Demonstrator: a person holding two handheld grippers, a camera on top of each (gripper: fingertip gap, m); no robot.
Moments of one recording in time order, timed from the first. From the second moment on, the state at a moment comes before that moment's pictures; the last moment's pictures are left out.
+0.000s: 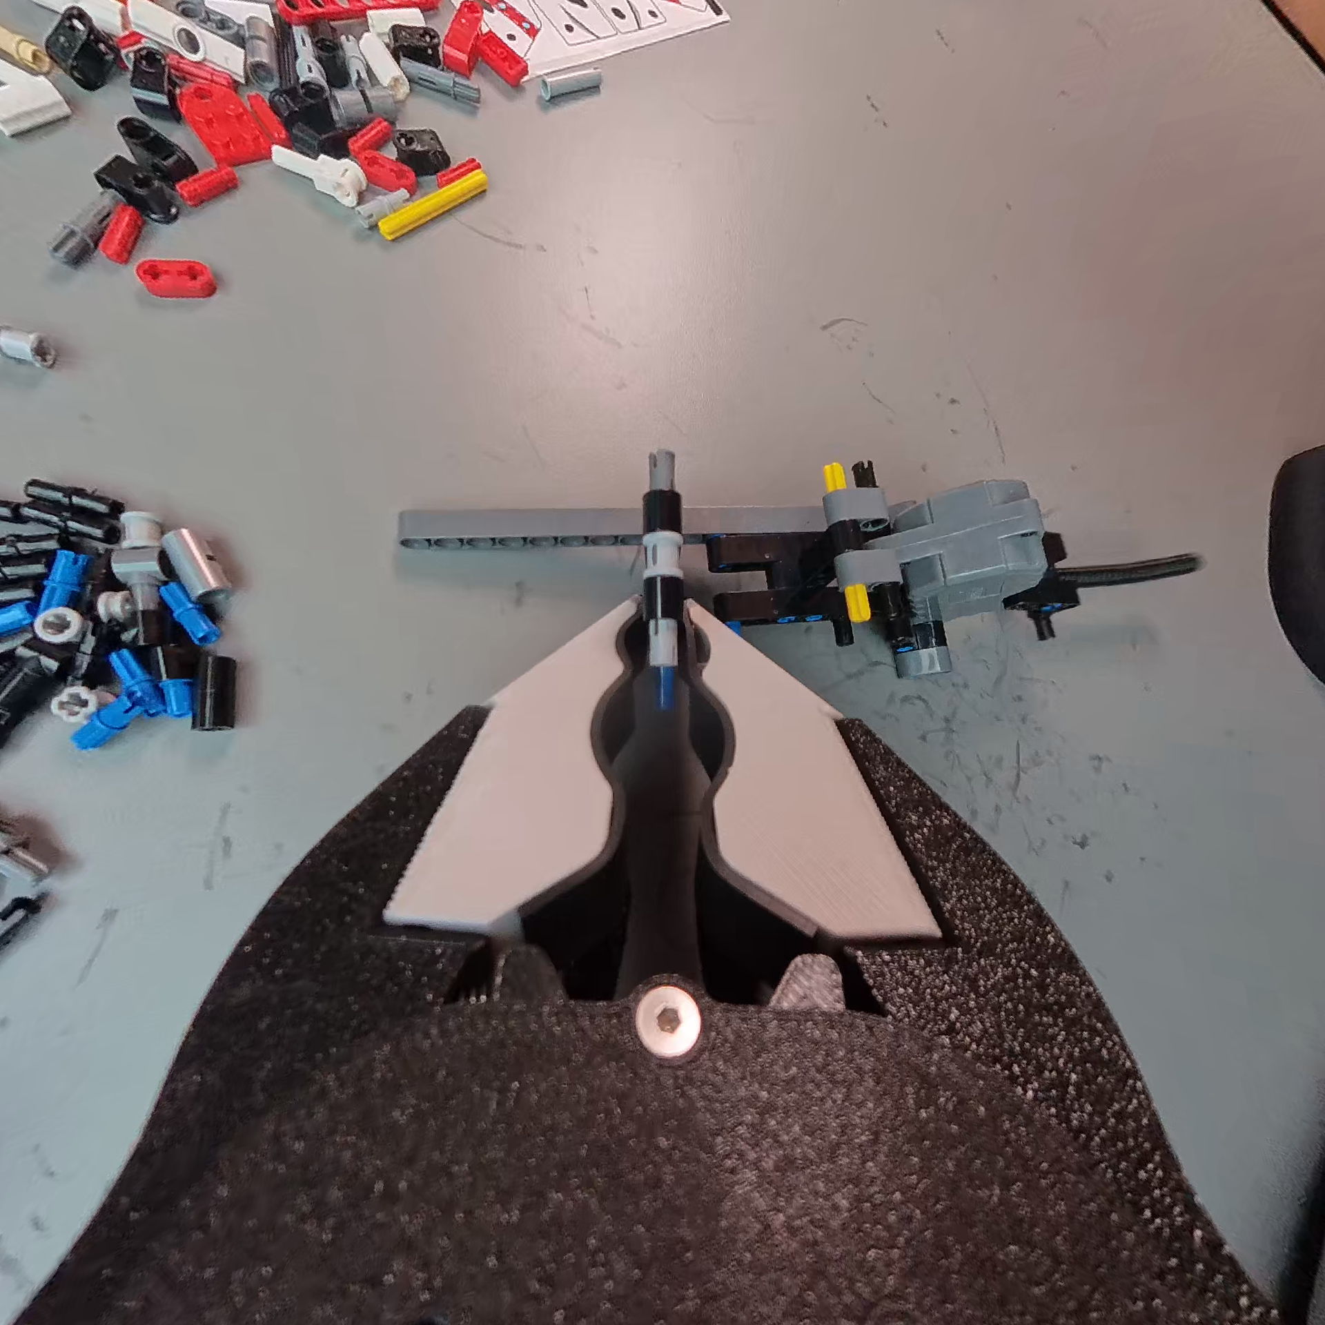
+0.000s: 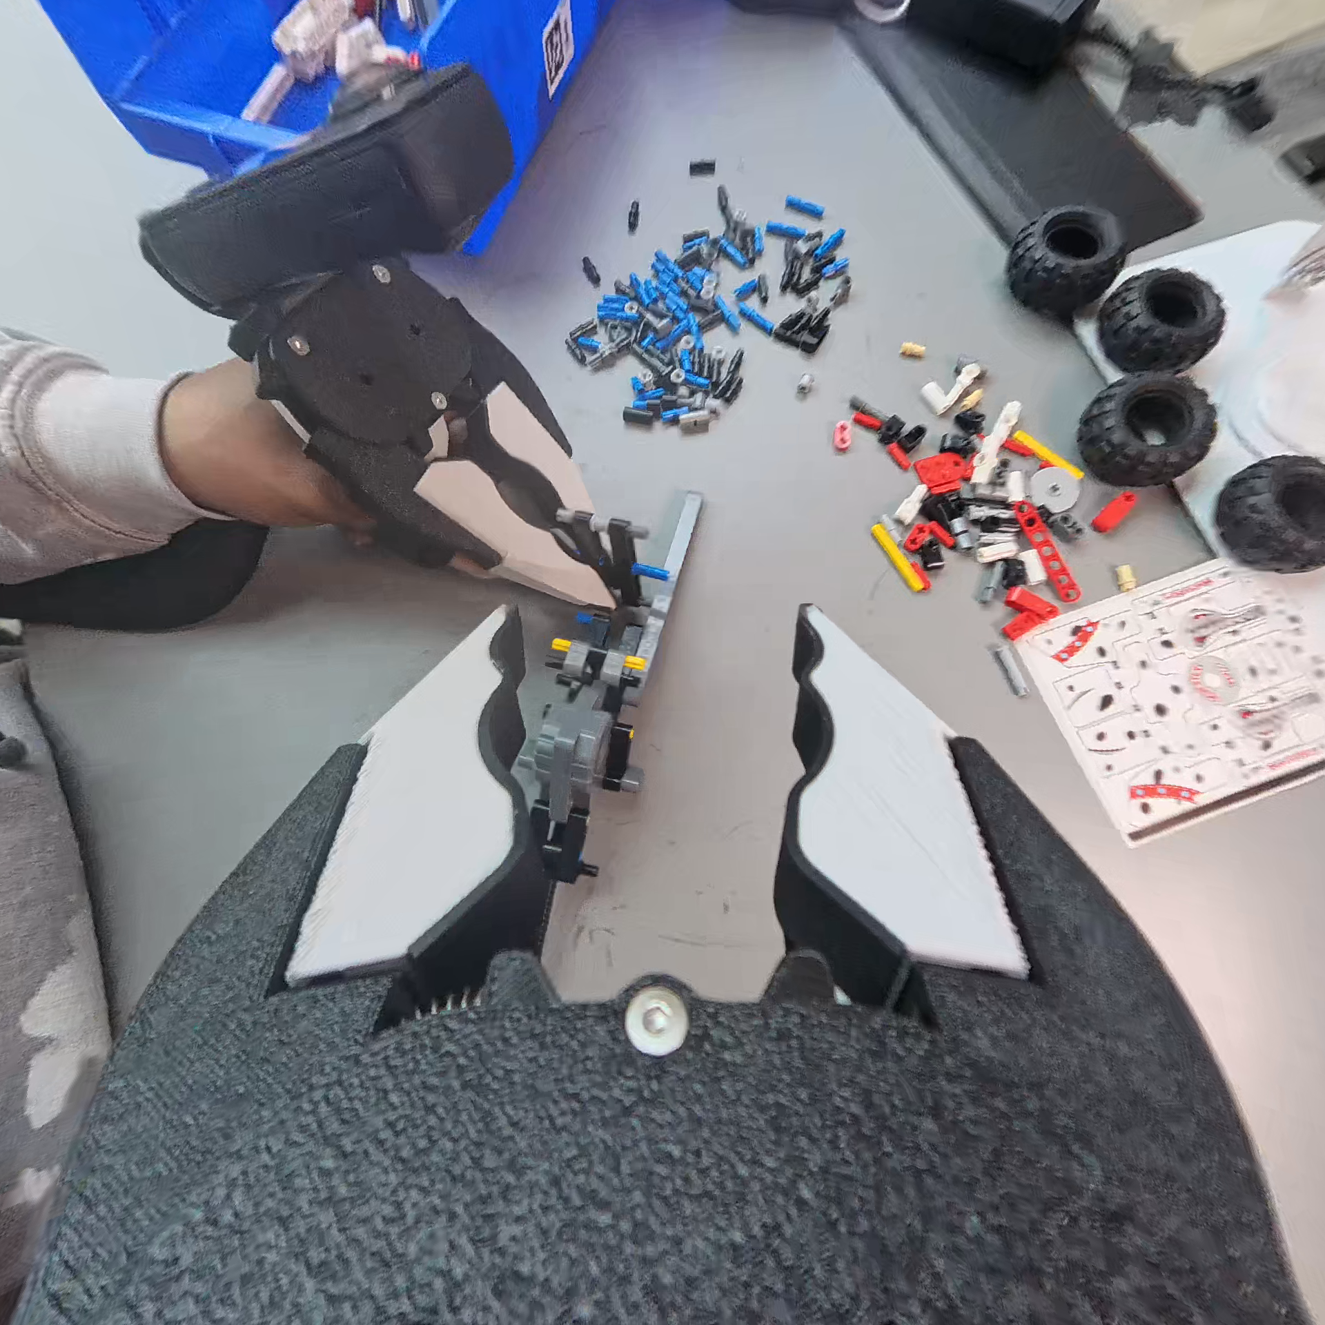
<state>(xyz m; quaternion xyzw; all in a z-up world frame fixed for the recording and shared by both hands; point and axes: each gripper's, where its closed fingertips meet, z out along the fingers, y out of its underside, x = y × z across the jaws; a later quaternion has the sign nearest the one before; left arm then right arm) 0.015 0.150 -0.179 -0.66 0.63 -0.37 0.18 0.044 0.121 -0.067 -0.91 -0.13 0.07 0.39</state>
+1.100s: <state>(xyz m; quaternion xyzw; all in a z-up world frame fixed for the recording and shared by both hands) 0.016 0.149 -0.180 -0.66 0.63 -0.36 0.17 0.012 0.147 -0.186 -0.96 -0.13 0.02 0.26</state>
